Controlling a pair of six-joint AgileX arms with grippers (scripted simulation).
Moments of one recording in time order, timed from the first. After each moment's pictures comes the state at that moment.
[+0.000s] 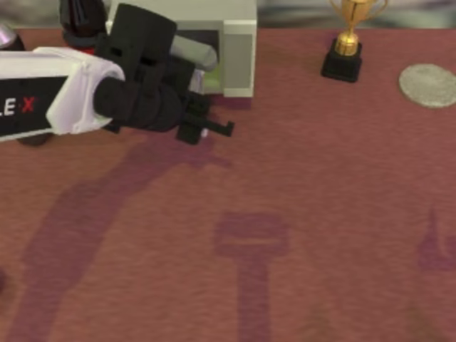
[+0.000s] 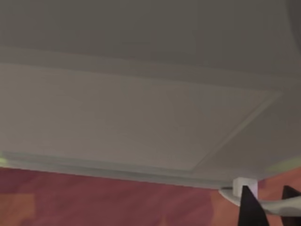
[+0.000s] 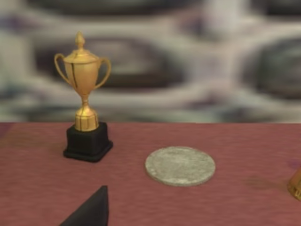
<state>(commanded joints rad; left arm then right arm) -0.46 1.85 1.19 -0.20 0.05 0.02 0.00 0.00 0.00 0.00 0.00 0.00</state>
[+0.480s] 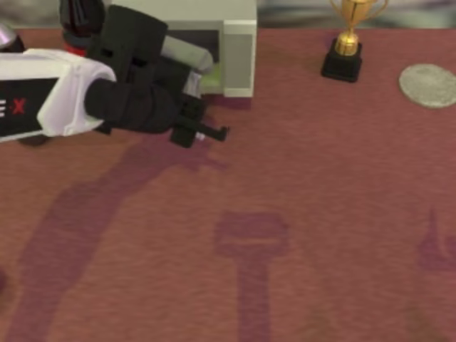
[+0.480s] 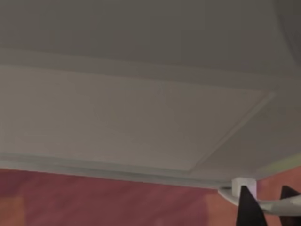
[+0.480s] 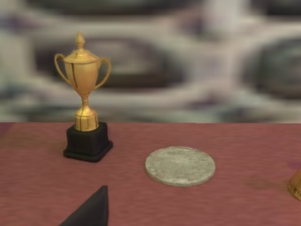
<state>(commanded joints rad) -0.44 1.83 1.17 -0.20 0.10 0.07 0.00 0.00 0.00 0.00 0.00 0.00</state>
